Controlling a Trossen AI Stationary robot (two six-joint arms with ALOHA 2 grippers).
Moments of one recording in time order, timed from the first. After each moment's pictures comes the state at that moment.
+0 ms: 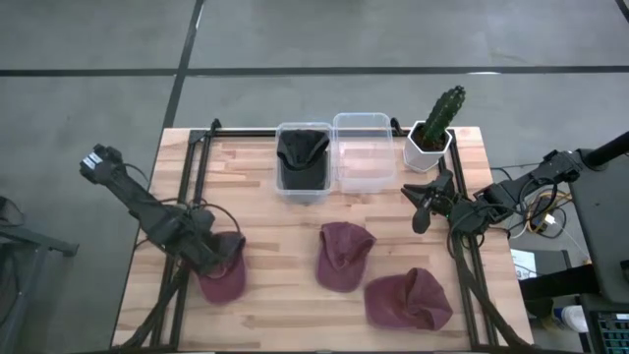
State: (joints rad) left arm -0.70 1.07 0.91 -1.28 -0.20 -2.13; right arm 0.49 0.66 0.63 -0.54 0.99 0.72
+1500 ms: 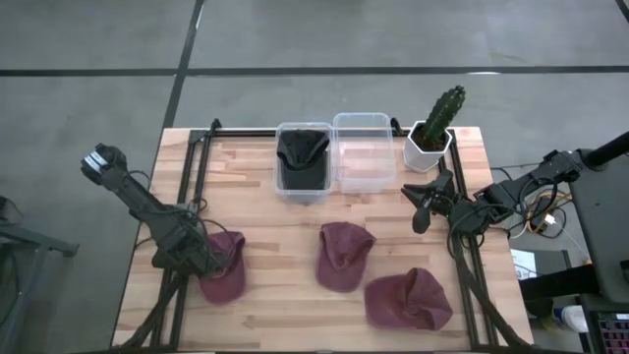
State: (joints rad) left arm -0.75 1.07 0.65 -1.06 0.27 -2.31; right arm 0.49 0.66 0.63 -0.54 0.99 0.72
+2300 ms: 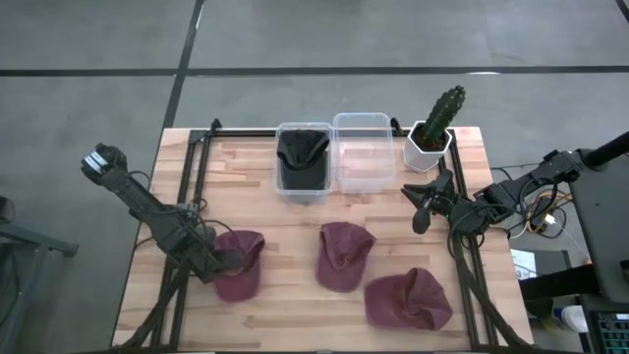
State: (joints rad) left arm -0.75 1.07 0.63 -0.89 -0.01 -2.29; right arm 0.49 0.66 0.63 -0.54 0.99 0.70
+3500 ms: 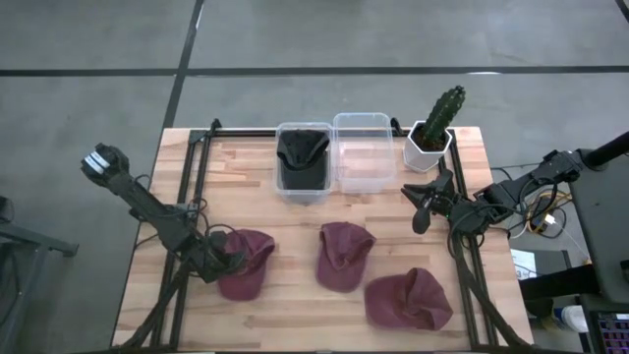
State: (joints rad) left arm -0.75 1.07 0.40 -0.42 -0.13 -2.19; right arm 0.49 0.66 0.63 -0.54 0.99 0.70
